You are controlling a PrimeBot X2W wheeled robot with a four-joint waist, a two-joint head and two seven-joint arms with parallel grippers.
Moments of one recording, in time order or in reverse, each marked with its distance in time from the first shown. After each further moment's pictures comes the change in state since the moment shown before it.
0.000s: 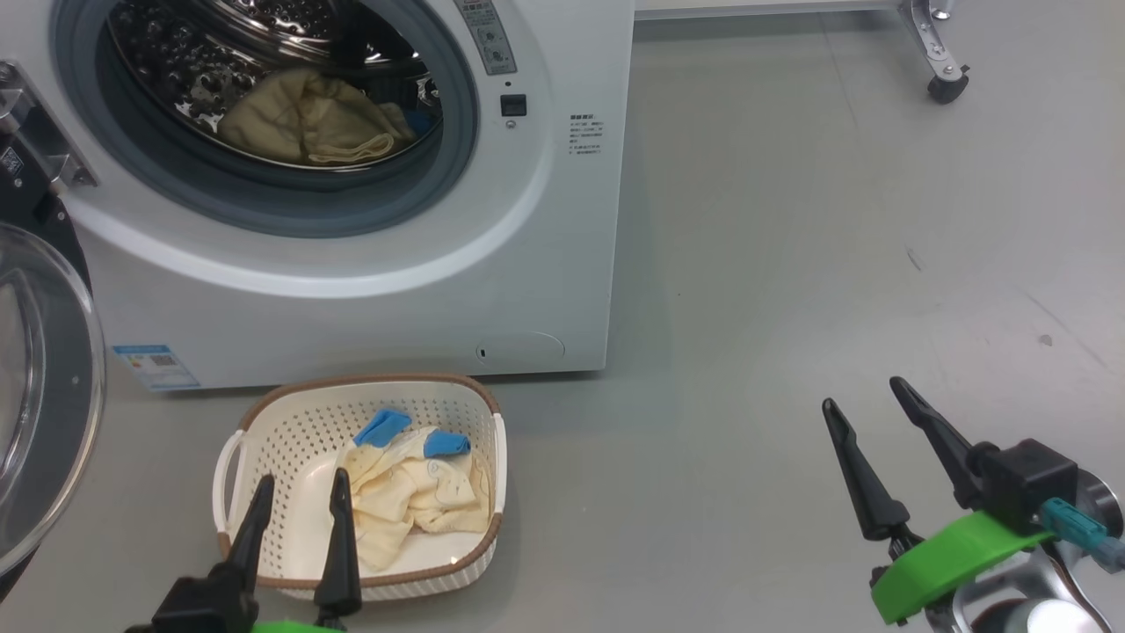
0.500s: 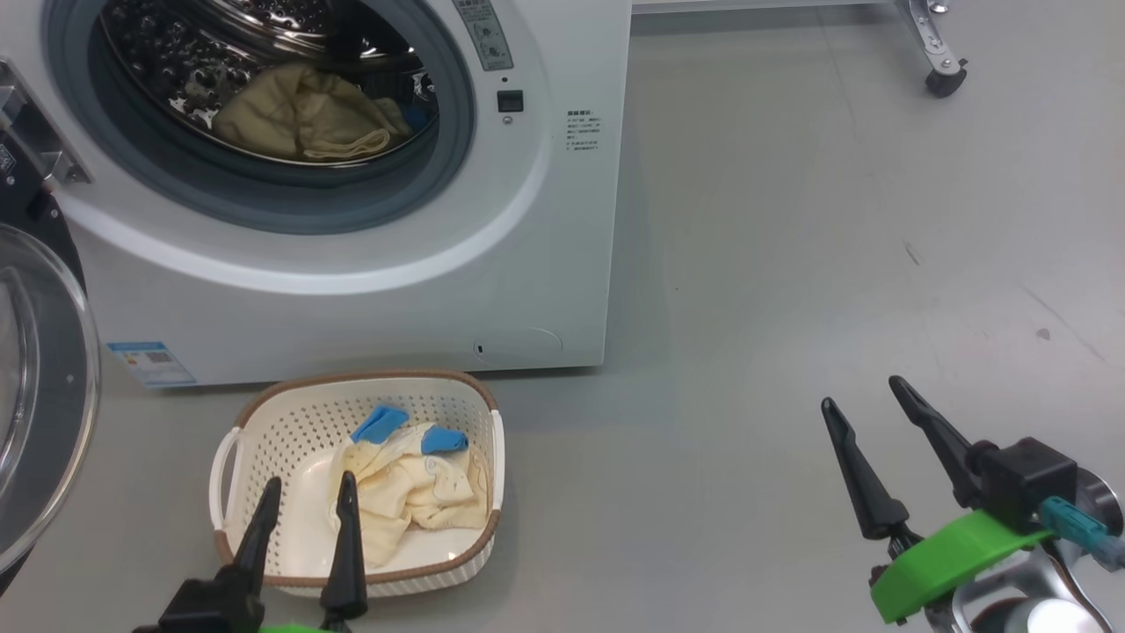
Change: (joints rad) left arm 0.003 0.000 -0.012 -0.003 0.000 0.000 0.000; right arm 0.005 0.001 0.001 -0.006 0.001 0.000 0.008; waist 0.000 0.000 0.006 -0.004
